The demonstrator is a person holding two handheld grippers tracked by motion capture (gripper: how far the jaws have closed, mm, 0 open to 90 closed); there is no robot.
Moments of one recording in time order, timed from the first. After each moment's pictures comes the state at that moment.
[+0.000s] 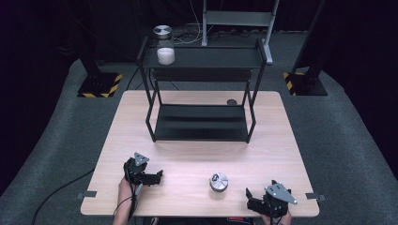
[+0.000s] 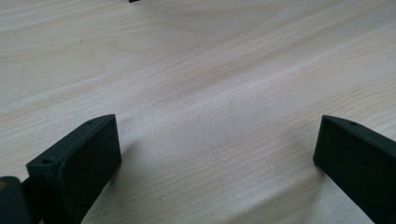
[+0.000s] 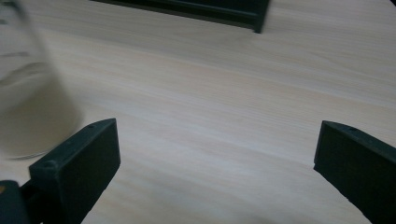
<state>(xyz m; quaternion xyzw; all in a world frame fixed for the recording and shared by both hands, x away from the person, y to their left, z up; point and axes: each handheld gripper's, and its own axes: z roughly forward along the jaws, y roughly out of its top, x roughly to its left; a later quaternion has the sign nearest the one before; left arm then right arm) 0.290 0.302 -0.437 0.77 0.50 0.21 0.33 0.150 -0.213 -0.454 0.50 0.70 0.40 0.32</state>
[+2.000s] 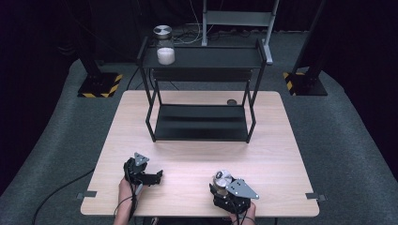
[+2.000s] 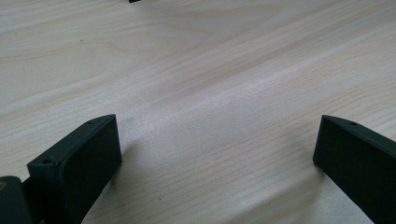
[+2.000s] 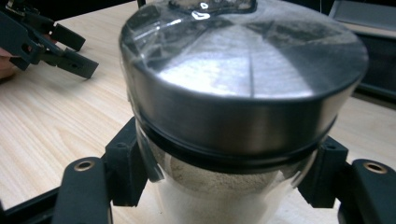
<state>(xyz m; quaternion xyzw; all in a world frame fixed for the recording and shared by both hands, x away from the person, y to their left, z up) 0.290 0.302 -0.437 0.77 0.50 0.21 0.33 0.179 -0.160 -0.454 0.39 0.73 0.49 0.27</state>
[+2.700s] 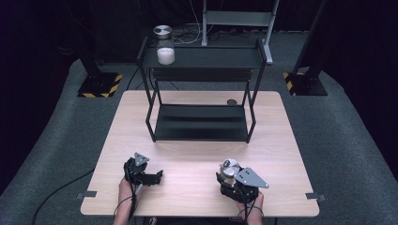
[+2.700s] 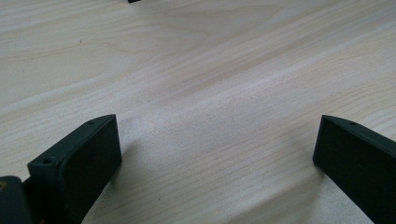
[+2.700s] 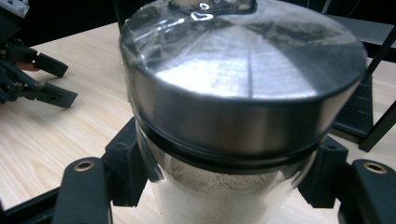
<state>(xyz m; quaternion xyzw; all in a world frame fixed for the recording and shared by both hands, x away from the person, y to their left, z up) 0.290 0.302 -0.438 0.77 0.50 0.21 0.33 0.196 -0.177 -0.425 0.39 0.72 0.49 0.29</state>
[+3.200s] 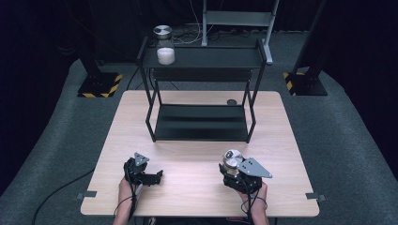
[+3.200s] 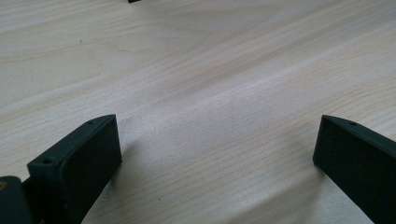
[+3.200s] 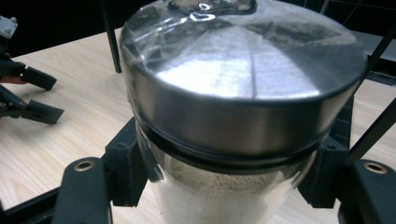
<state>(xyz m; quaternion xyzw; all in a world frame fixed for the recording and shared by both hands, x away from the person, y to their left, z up) 0.290 0.302 -0.438 0.77 0.50 0.21 0.33 0.212 -0.183 -0.402 0.38 0.72 0.49 0.30</state>
